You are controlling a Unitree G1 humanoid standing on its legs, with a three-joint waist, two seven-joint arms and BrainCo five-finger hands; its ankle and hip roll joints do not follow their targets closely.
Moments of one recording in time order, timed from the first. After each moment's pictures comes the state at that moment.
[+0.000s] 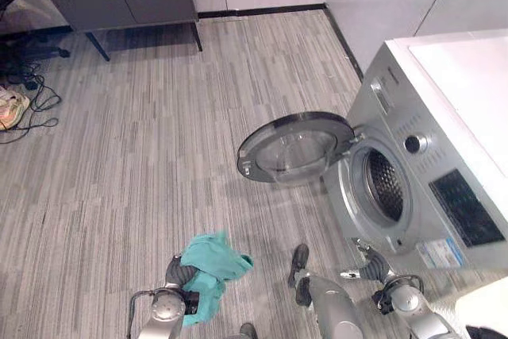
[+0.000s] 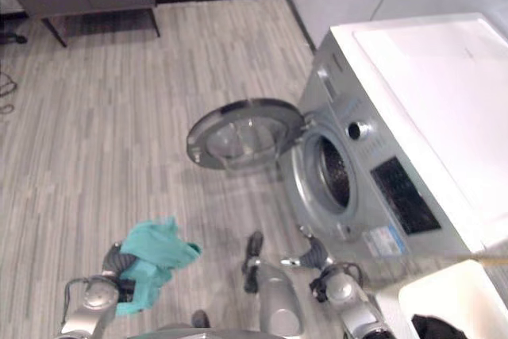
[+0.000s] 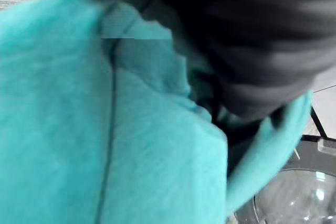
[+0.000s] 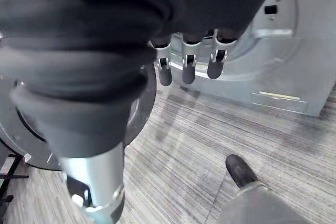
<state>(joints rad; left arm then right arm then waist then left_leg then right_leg) 0.12 0.36 -0.15 0.56 -0.11 -0.03 0.11 0.08 -0.39 0.32 0.44 -0.16 -0.02 -0.04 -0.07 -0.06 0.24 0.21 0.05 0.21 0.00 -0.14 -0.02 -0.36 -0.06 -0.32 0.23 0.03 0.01</state>
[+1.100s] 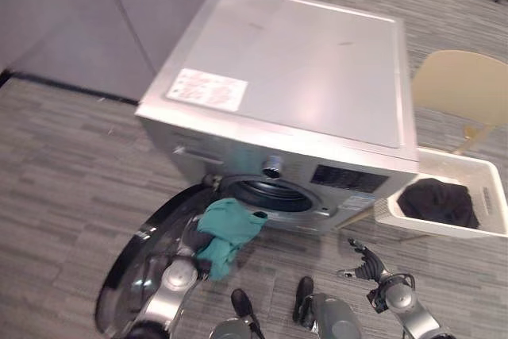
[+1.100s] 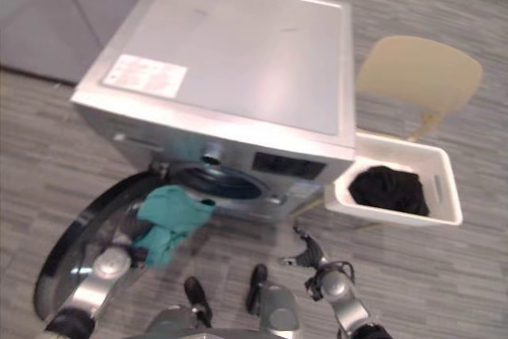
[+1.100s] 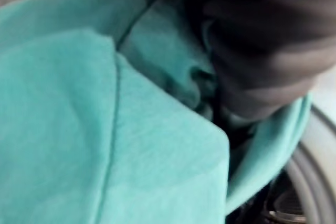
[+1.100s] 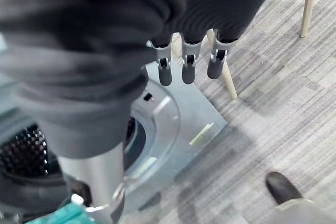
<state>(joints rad) 0.03 0.39 -0.19 0.49 -0.07 -0.05 0.09 0.05 -0.35 0.29 0.52 -0.16 -0.05 -0.05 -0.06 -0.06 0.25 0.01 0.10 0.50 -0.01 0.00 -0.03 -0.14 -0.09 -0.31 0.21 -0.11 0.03</state>
